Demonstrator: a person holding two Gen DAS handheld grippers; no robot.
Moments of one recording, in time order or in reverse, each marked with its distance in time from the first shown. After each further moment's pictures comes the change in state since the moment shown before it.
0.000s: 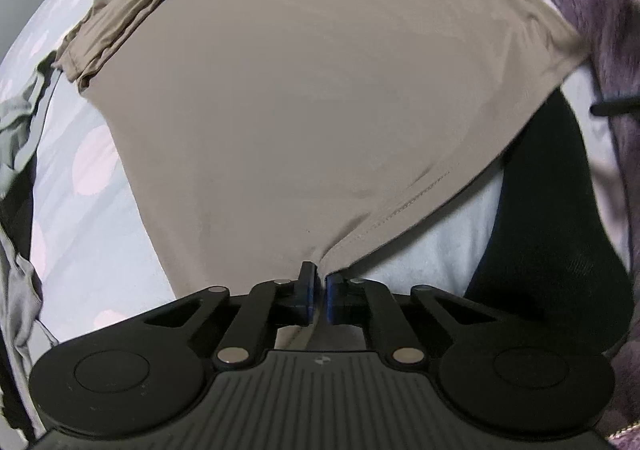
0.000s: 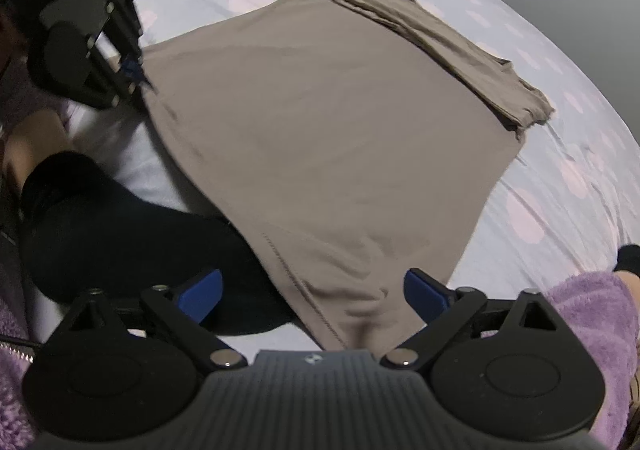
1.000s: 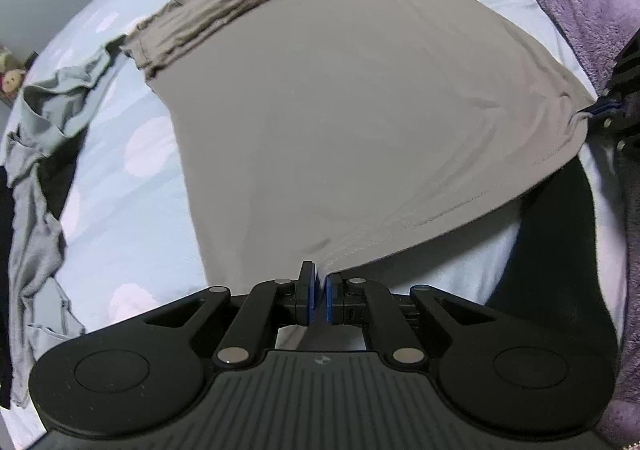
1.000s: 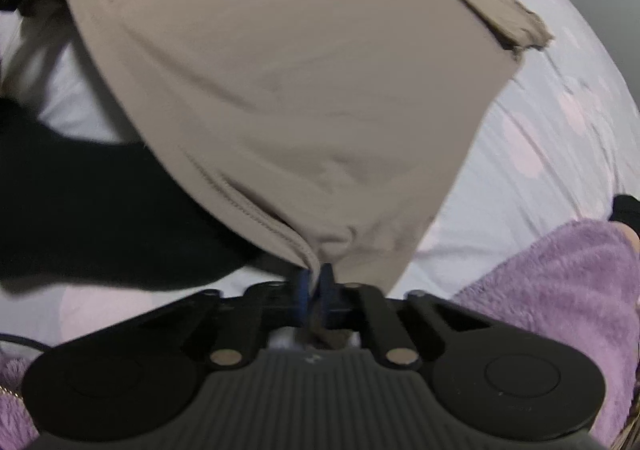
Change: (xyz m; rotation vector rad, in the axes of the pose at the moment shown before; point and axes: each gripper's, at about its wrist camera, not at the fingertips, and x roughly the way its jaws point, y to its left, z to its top) left arm -0.023 -0.005 0.007 -0.175 -0.121 0.109; right arm 0.044 -0.028 0.004 0.055 0.234 -0.080
